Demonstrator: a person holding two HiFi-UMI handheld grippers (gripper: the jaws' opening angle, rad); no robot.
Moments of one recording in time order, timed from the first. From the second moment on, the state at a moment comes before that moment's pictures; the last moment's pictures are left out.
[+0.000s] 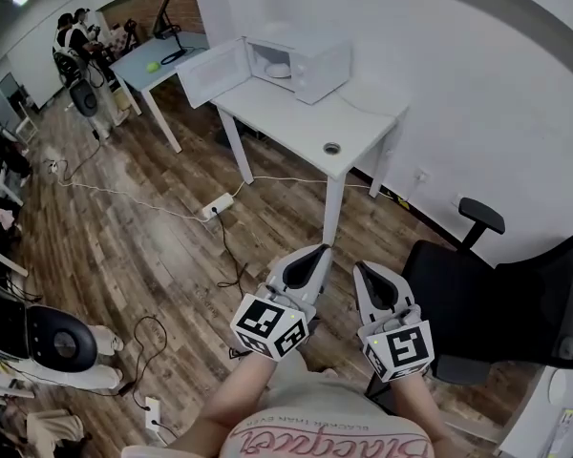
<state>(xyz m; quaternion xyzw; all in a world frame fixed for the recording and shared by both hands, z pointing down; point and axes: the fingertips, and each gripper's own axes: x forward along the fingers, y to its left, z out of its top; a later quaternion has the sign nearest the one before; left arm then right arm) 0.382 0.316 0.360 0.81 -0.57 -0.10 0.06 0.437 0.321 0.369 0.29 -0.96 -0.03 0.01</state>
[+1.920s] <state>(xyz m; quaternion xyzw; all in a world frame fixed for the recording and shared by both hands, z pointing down) 0.119 0.227 0.359 0.82 -0.56 -0.09 0.06 0.171 0.232 0.373 0.30 -0.95 -0.02 0.03</state>
